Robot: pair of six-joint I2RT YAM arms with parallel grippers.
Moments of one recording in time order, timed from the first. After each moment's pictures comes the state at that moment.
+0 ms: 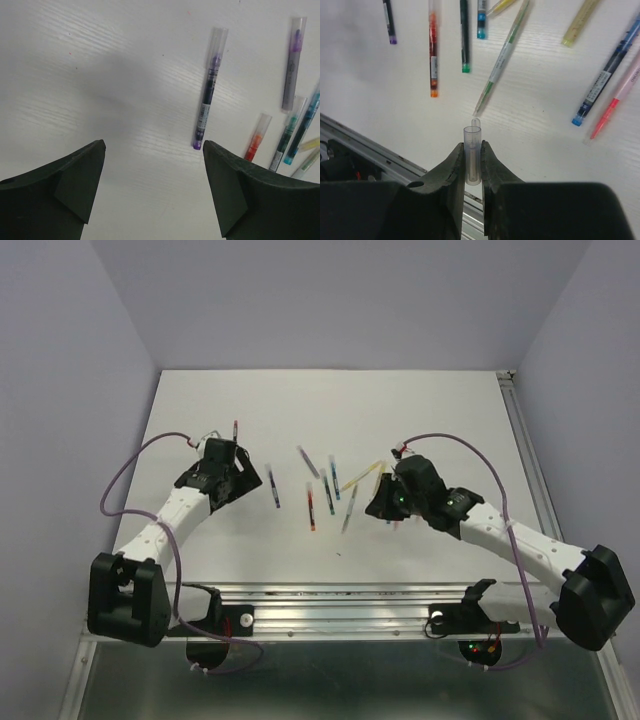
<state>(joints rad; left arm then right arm) -0.22 1.25 0.80 -0.48 -0.17 -0.67 0.69 1.18 0.77 -0.33 -0.06 0.69</state>
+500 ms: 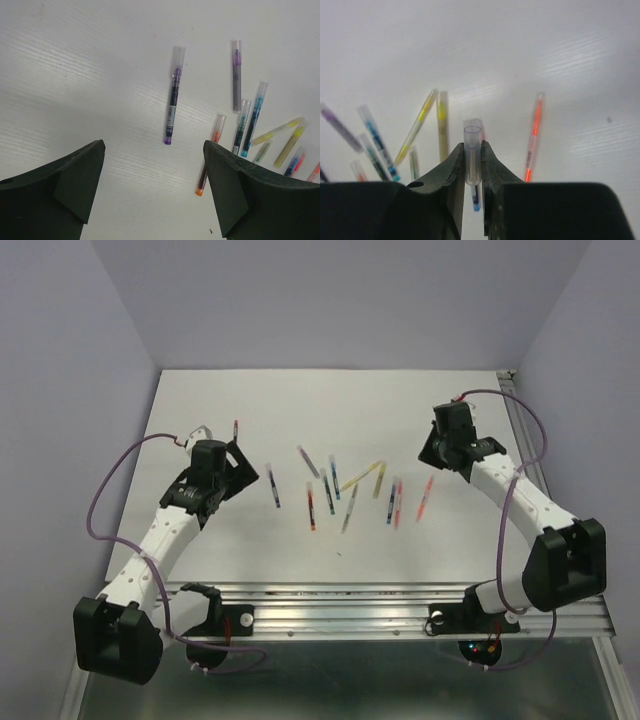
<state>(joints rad) -0.24 1.03 0.78 -0.49 -0.16 -0.73 0.32 1.35 1.05 -0.50 0.21 0.65</state>
